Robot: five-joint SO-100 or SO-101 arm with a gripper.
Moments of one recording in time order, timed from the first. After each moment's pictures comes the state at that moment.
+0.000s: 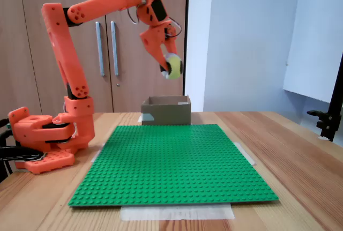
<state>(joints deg) -39.4 103.1 70.4 81.9 -0.3</state>
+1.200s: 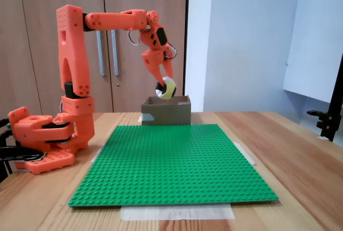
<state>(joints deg) -49.1 91.0 73.7 69.5 4.7</state>
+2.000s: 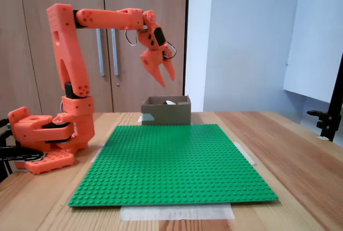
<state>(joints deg) -47.0 99.1 84.9 64.7 1.4</state>
